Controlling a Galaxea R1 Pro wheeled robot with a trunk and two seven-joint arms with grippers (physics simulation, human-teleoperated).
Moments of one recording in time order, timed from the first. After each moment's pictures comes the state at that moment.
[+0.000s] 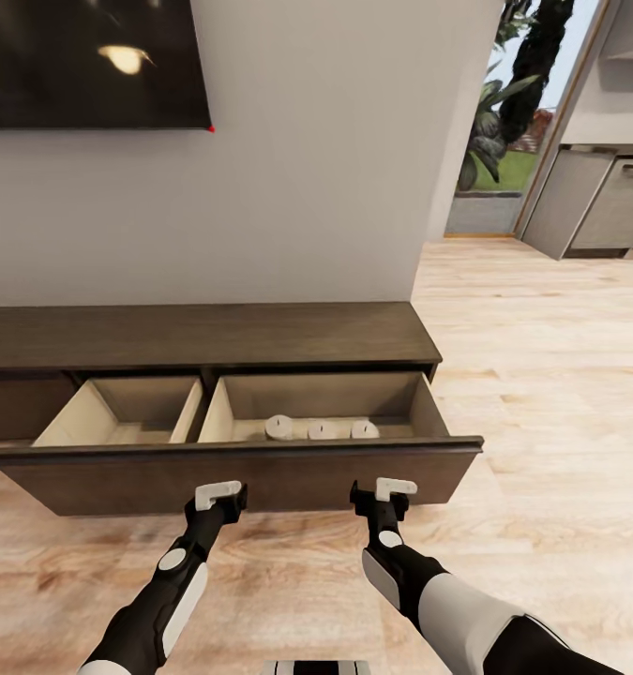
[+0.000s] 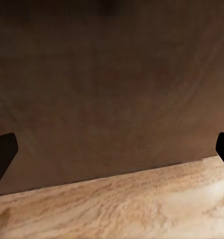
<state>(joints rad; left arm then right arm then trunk) -0.44 -0.03 -0.08 -0.83 0.18 -0.09 0.05 -0.77 0.17 0.60 -0.20 -0.53 -0.35 -0.40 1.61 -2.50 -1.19</state>
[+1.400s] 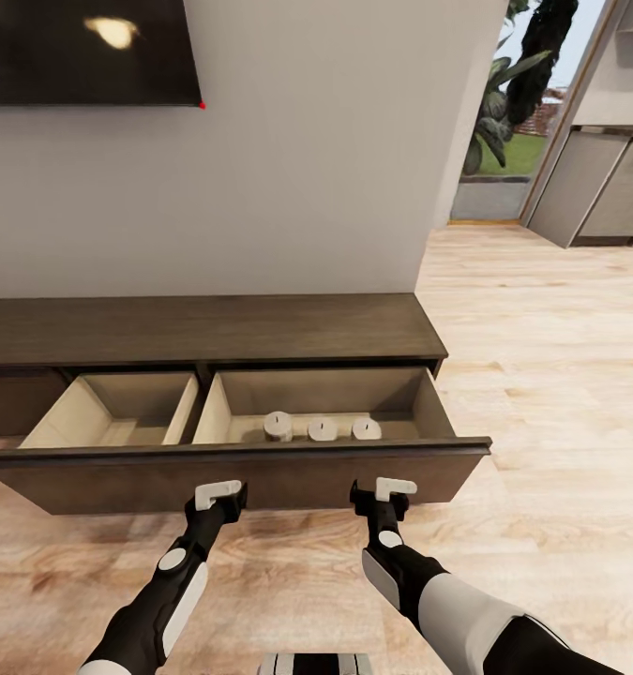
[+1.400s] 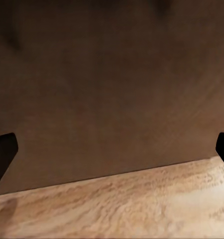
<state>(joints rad) -0.44 -0.03 -0.08 -0.83 0.18 -0.09 0.05 -0.77 0.17 0.60 -0.20 -0.53 -0.35 -0.40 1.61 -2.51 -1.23</state>
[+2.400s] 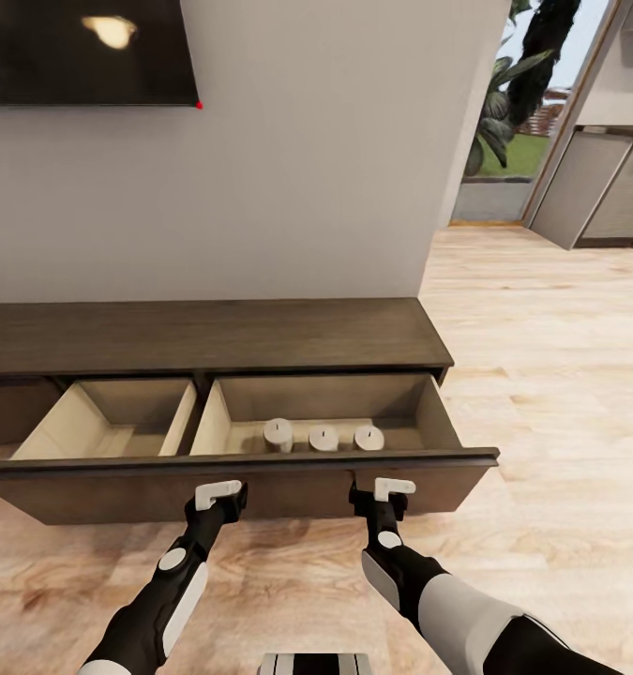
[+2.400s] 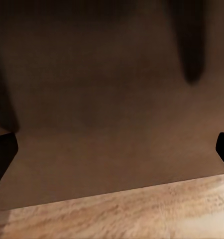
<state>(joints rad) -0.44 -0.03 -0.08 -0.83 0.18 -0.09 0.05 -0.77 0.17 0.62 -0.20 -0.54 -0.35 -0.40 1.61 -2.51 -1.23</state>
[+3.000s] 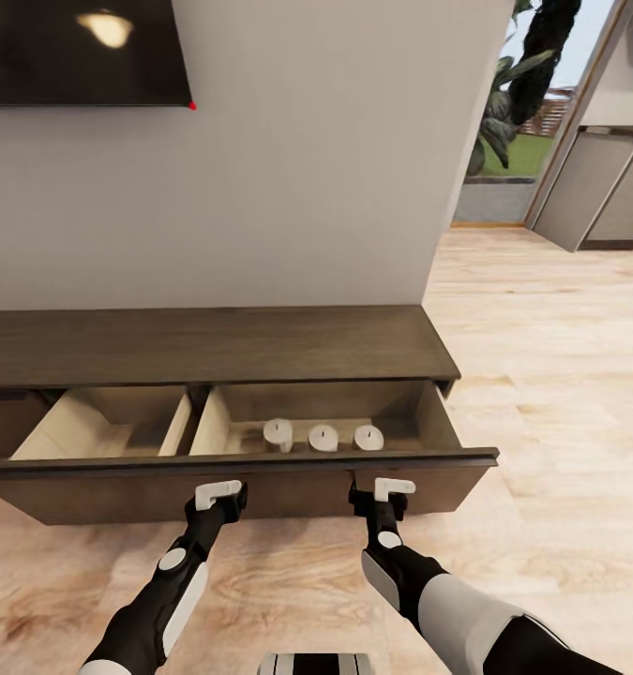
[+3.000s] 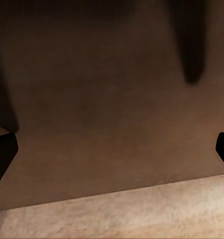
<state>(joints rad) -0.44 -0.03 -0.08 -0.83 0.18 -0.09 0.05 -0.77 0.17 0.62 -0.20 -0.54 -0.35 -0.40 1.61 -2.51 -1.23</state>
